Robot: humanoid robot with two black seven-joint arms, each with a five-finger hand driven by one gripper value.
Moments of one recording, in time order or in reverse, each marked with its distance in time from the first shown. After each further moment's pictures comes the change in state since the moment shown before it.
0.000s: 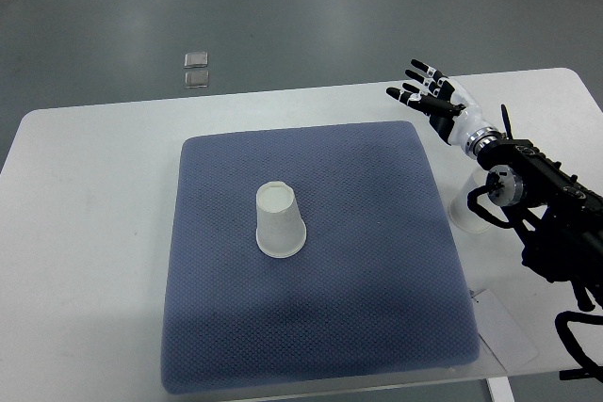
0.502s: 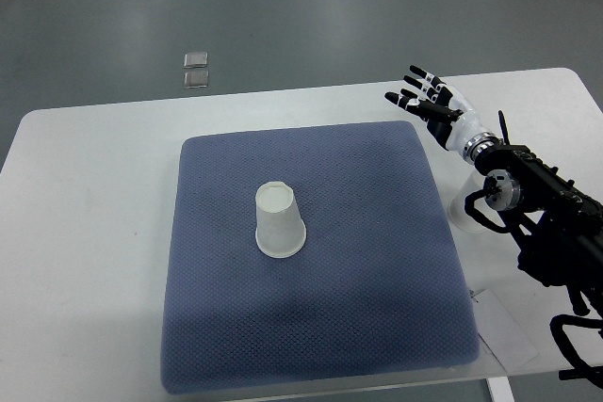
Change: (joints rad) left arm 0.000 0.000 0.000 0.000 0.000 0.000 0.000; right arm -0.010 0.031 0.026 -0.025 0.001 -0.002 -0.005
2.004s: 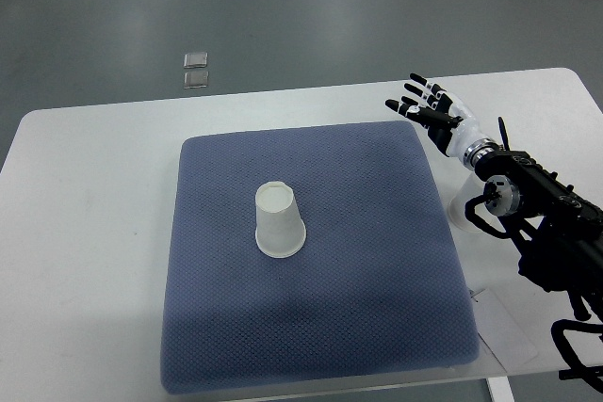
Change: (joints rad) left arm -0.001 0.000 0.001 -0.011 0.003 0.000 0.000; right arm -0.015 0.000 -0.008 0.001 -0.003 -0.005 -0.005
